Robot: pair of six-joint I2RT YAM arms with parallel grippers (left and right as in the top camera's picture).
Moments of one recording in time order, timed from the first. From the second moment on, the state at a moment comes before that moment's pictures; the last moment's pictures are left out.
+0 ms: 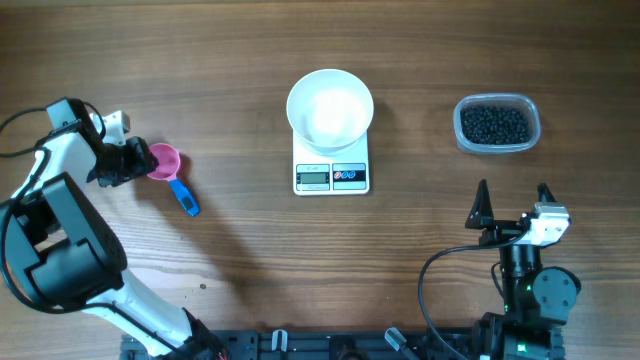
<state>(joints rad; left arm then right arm) 0.47 1.95 1.22 -0.63 0.24 0.13 -0.21 0.02 0.01 0.00 -0.15 0.04</state>
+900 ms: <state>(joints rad) 0.46 1.73 1.24 -0.59 0.56 -0.48 -0.21 0.02 0.01 0.00 -0.15 0.04</state>
